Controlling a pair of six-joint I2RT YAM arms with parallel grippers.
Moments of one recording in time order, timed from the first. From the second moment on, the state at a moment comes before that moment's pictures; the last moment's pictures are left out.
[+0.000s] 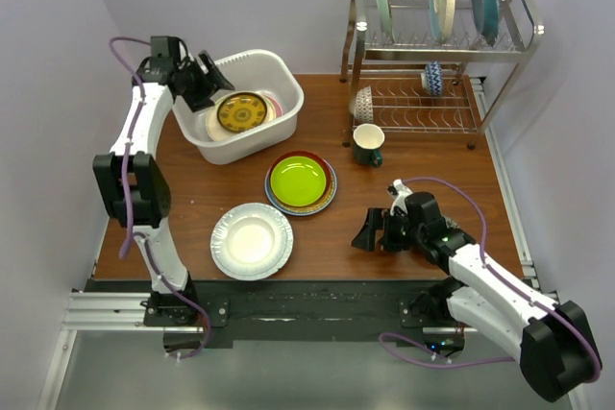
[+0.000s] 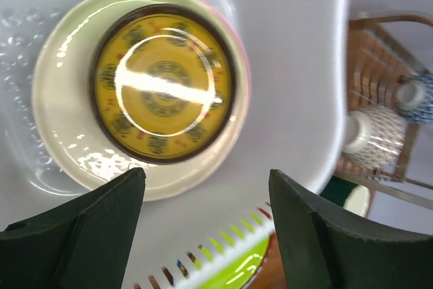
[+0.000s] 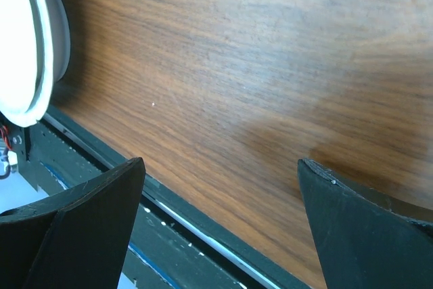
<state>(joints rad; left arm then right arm) 0.04 1.98 1.87 -0.69 0.32 -0.60 0.45 0.86 0.33 -0.26 -0.35 0.53</state>
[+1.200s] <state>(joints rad) -0.43 1.41 1.12 -0.56 0.22 -0.63 0.46 1.53 0.97 -0.18 -0.38 0.52</state>
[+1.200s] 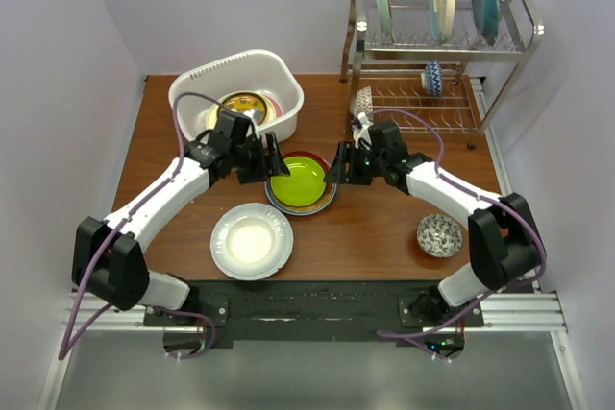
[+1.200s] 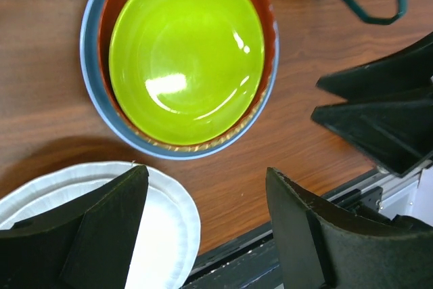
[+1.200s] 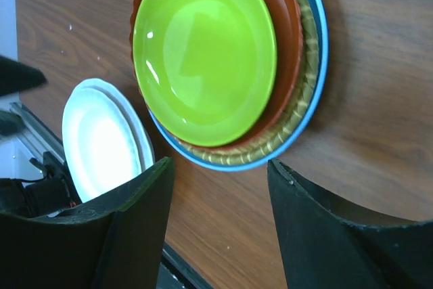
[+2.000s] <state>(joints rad) -0.47 1.44 1.01 -0.53 0.14 -0.65 0.50 1.84 1.16 -0.18 -0.38 0.55</state>
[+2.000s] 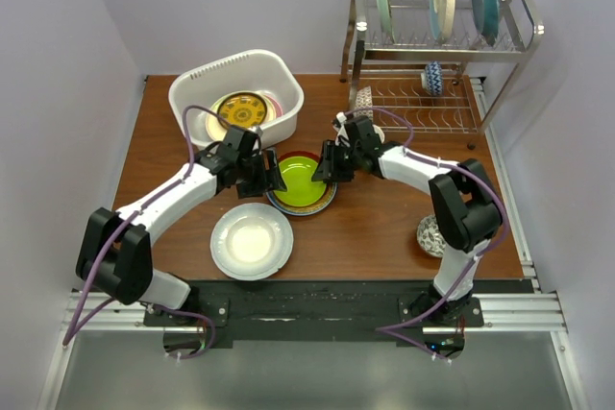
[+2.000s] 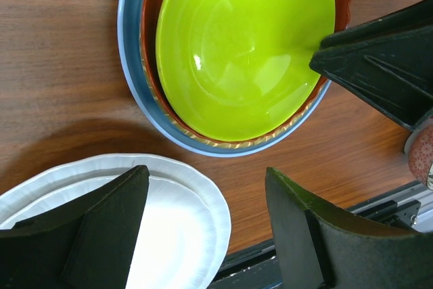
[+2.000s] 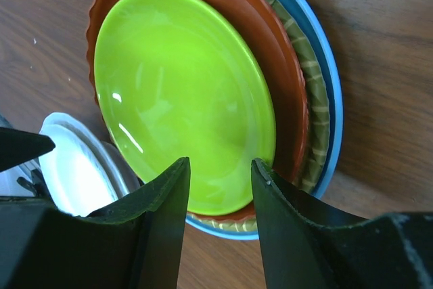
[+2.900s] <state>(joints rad) -0.47 1.52 1.01 -0.40 0.09 -0.67 0.53 1.89 1.18 -0.15 -0.36 0.56</state>
